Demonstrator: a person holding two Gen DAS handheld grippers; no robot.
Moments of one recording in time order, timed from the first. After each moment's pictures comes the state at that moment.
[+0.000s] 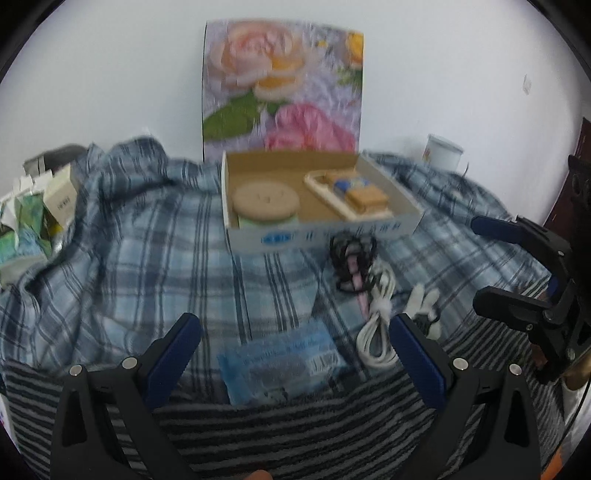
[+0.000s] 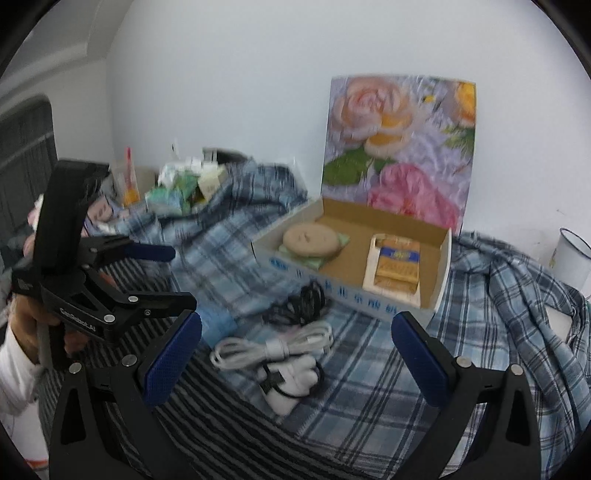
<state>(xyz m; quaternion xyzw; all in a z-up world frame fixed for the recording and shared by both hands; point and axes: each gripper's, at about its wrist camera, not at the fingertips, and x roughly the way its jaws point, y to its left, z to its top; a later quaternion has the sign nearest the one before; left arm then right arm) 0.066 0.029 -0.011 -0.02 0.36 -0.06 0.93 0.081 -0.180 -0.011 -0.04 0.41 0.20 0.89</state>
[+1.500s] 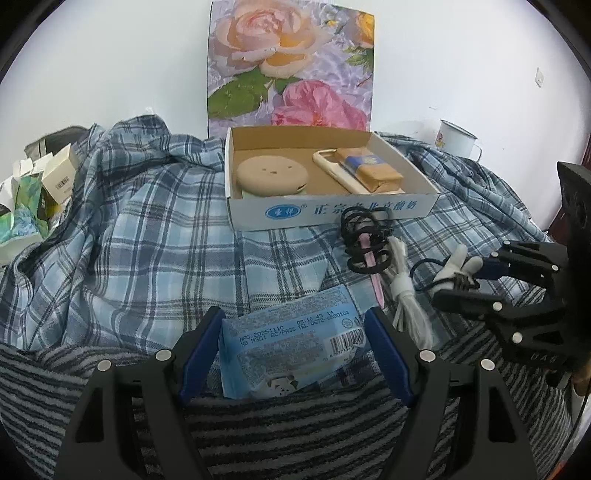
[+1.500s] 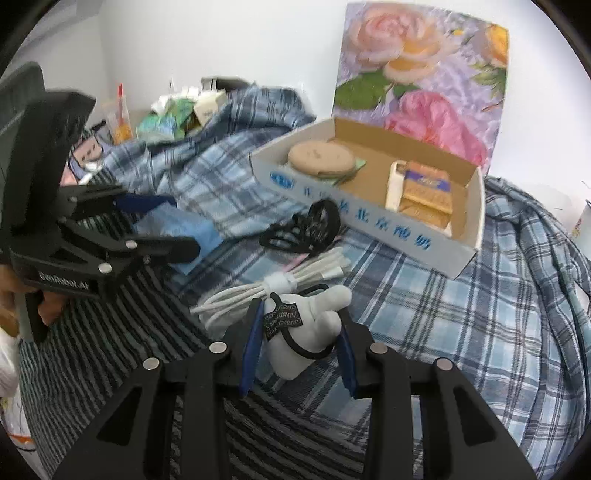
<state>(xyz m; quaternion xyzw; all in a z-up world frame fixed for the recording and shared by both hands) 0.074 0.025 -0.041 -0.02 0.40 -0.03 0.92 0.086 -0.171 -0.058 -0.07 0.50 0.20 0.84</state>
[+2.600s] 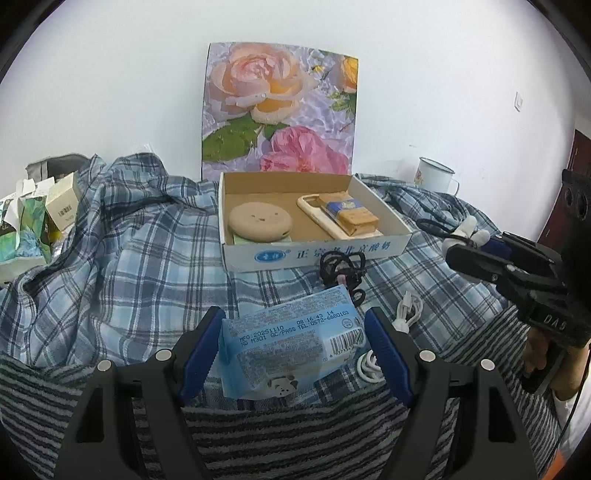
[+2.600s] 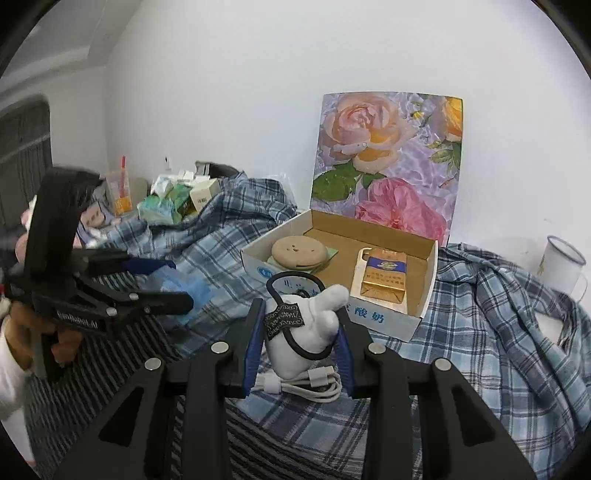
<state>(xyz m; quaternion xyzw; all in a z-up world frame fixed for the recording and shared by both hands) 0.054 0.025 -0.016 -0.03 0.33 -0.06 0.94 0.070 -0.187 -0.007 -0.04 0.36 0.18 0.91</state>
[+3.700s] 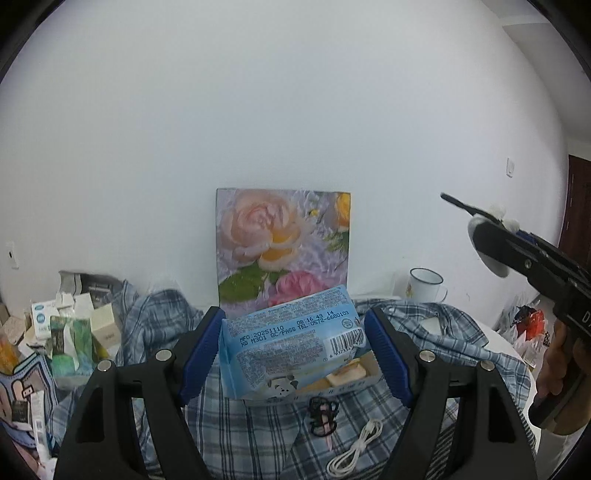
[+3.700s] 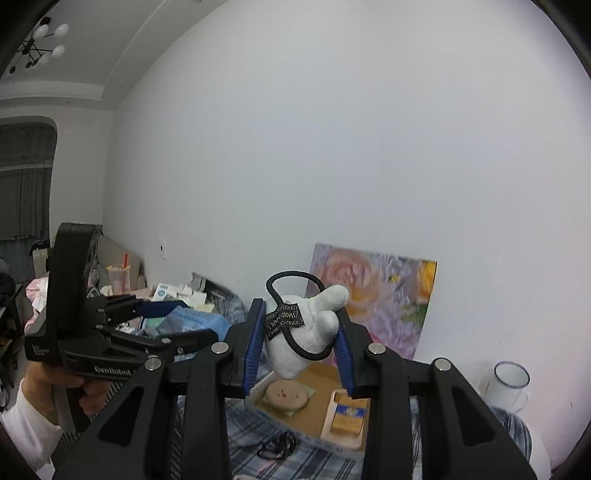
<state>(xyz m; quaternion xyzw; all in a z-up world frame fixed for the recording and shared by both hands) 0.034 0.015 0.150 -0.02 0.17 -0.03 0.98 0.079 -0.153 0.171 -0.07 0.20 0.16 0.96</state>
